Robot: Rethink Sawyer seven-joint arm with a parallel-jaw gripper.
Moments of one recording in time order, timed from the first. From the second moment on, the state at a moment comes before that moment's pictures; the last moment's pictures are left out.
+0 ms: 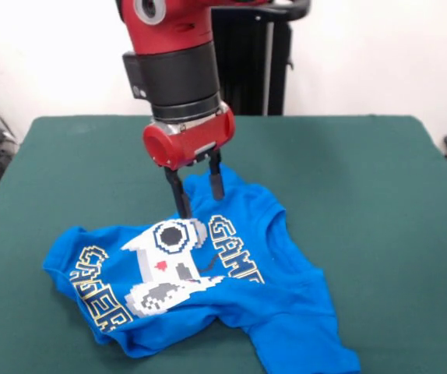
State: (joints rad) arm 0.28 -0.02 -0.83 1.02 -1.70 -0.92 3.30
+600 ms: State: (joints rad) arm 0.28 -0.05 -0.81 1.06 -1.60 -0.91 3.30
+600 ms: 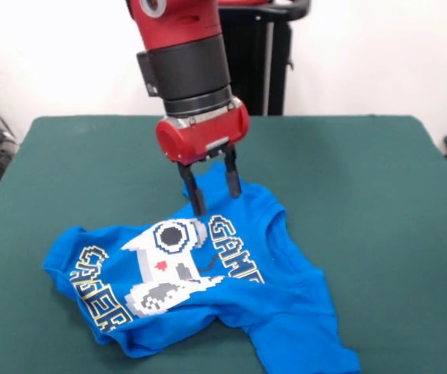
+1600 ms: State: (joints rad) arm 0.40 -0.05 -0.80 1.08 -1.56 -0.80 3.30
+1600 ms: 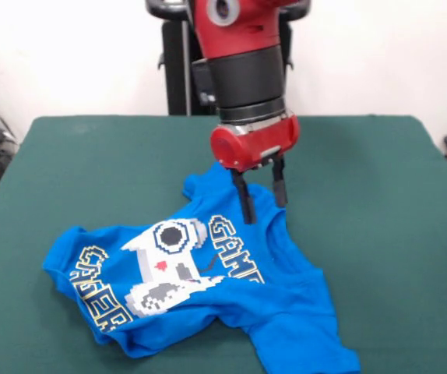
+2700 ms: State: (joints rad) arm 0.53 0.08 -0.87 1.06 -1.57 -0.68 3.41
